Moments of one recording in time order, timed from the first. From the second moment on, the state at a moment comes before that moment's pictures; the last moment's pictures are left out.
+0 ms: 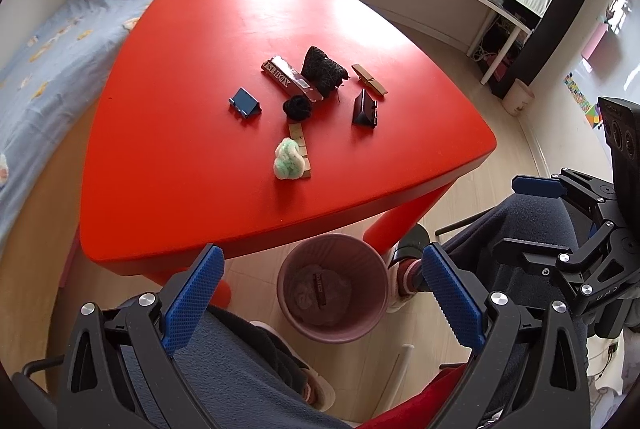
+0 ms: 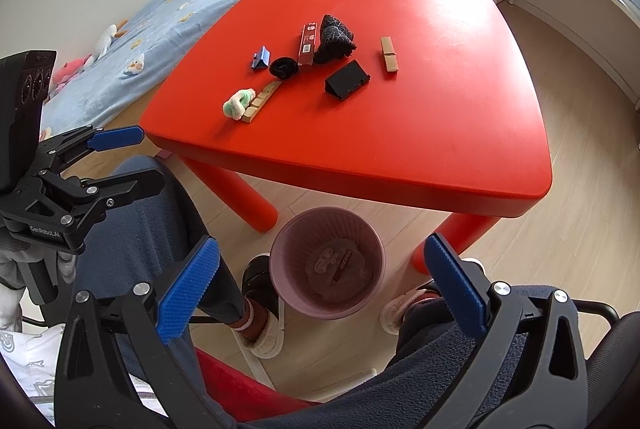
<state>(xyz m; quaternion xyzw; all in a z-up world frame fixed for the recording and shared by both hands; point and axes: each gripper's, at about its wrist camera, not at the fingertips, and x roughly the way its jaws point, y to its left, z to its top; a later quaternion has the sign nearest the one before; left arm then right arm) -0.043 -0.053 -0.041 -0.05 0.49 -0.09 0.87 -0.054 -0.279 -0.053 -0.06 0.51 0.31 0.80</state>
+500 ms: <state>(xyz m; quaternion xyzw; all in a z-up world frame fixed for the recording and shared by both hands) -0.013 -0.041 -0.032 -0.06 0.48 -0.09 0.87 -0.007 -0.276 -0.031 -0.06 0.47 0.29 0.83</state>
